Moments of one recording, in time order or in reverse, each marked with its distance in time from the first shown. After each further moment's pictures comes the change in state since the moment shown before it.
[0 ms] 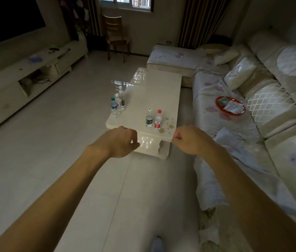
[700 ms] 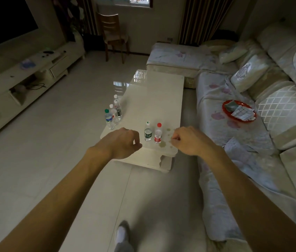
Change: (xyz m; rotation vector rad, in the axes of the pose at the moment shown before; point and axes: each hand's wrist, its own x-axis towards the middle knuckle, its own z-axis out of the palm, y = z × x) left_hand 0.197 -0.017 -0.038 -0.047 -0.075 -0.014; right_hand 0.194 0.064 -0.034 -0.004 -0.036 0.002
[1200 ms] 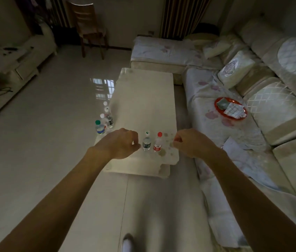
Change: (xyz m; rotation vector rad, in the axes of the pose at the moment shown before) left_hand 0.129 -0.122 -0.051 -0.017 -0.051 0.128; right_hand 0.142 -0.047 -0.005 0.036 -0.036 0.214
